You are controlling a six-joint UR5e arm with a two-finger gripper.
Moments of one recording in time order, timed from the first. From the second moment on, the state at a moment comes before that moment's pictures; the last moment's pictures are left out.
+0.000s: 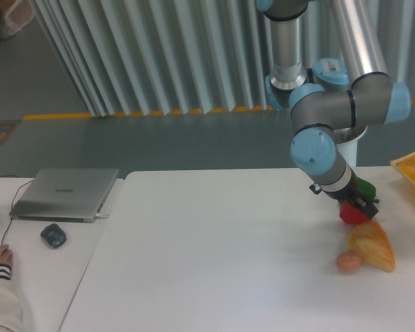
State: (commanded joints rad) arm 2.27 -1.90 -1.60 -1.55 1.94 0.98
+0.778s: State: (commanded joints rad) arm 2.29 -1.93 -1.61 -1.54 1.95 0.98
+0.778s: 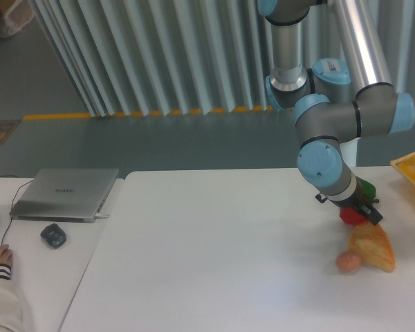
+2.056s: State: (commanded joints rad) arm 2.27 -1.95 -1.63 -1.54 1.96 0.94
